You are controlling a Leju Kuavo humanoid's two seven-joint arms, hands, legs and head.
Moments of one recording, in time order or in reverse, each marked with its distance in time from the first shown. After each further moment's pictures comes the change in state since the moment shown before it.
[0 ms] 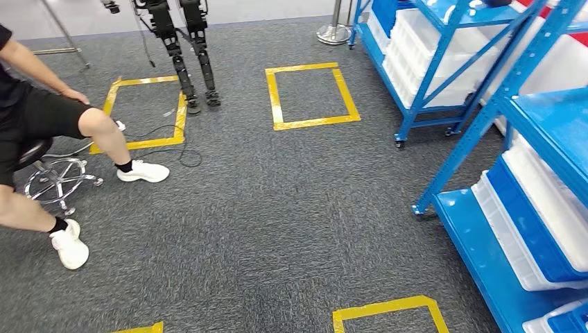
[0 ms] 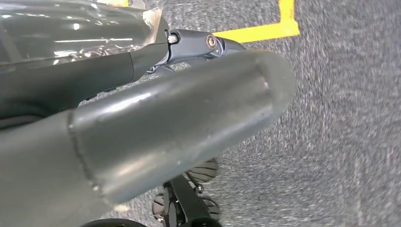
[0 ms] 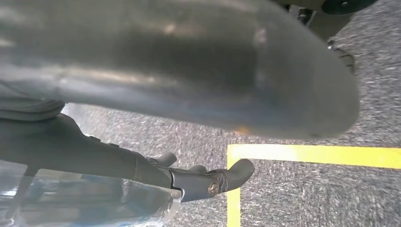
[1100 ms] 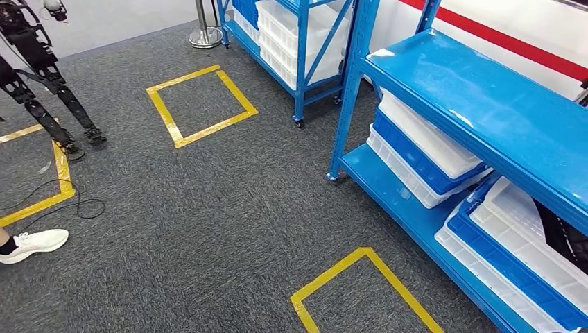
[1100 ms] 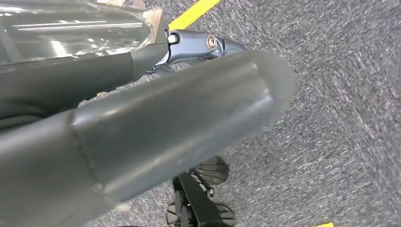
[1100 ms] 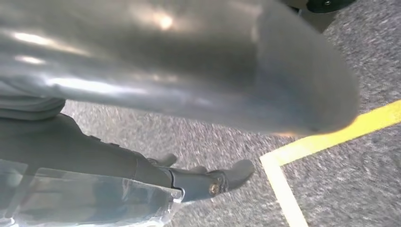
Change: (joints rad) left arm 0.013 0.014 0.013 0.004 -0.064 -0.007 0.010; right arm -0.004 -0.018 0.006 -0.003 -0.003 0.003 -0.020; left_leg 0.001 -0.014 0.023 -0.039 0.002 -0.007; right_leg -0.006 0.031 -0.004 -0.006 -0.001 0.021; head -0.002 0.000
